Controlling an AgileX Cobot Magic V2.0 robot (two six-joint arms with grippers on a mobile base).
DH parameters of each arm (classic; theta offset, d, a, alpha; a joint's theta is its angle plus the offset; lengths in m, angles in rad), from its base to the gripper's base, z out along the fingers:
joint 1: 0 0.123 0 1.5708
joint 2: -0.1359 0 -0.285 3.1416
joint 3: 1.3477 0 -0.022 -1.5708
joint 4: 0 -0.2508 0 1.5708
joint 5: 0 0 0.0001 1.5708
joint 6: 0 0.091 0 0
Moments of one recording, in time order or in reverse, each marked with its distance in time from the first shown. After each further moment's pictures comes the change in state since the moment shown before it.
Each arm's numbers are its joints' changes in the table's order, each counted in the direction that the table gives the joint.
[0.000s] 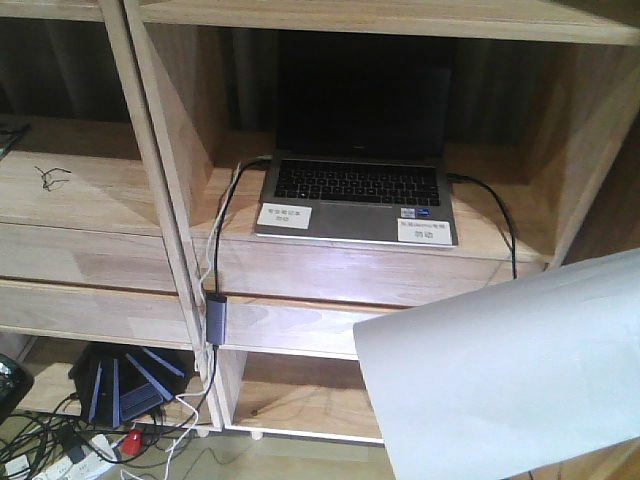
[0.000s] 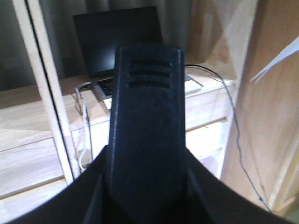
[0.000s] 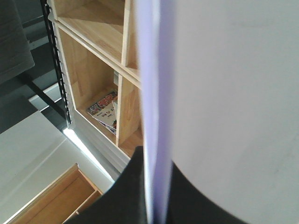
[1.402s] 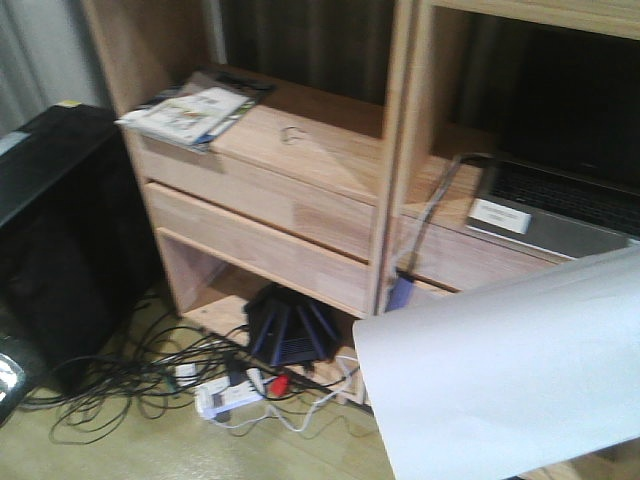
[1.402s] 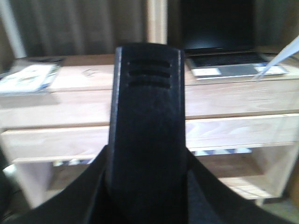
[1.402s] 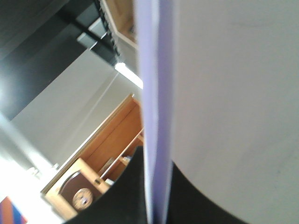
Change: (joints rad) left arm 0.000 0.000 0.000 0.000 0.000 0.000; right arm 0.000 0.001 0.000 0.004 -0.002 0.000
